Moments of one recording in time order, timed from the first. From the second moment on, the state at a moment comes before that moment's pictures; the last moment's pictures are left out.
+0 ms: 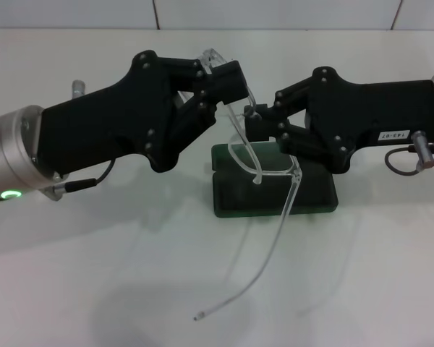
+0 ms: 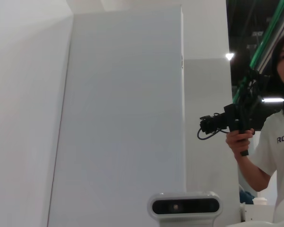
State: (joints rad) left arm -0.44 -2.10 1.17 0.68 1.19 1.83 -1.18; right arm 0.59 2.02 -1.19 -0.82 -1.41 -1.71 1.36
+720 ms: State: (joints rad) left arm -0.44 -2.09 1.20 0.68 1.18 1.83 -1.20; right arm 0.57 2.03 -1.18 -0.81 -1.41 -1.71 1.34
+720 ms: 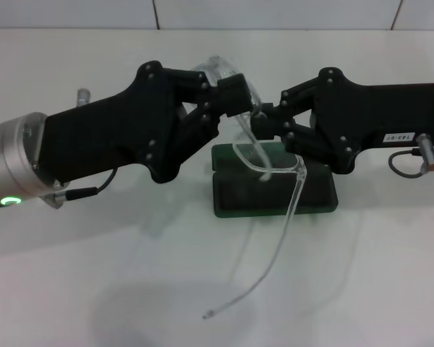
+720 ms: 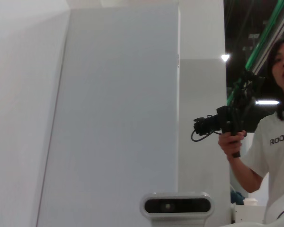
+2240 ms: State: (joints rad) left arm -0.43 -2.09 1.19 0.67 1.17 1.85 -1.20; right arm 0.58 2.03 -1.21 -0.73 -1.33 -1.73 1.31
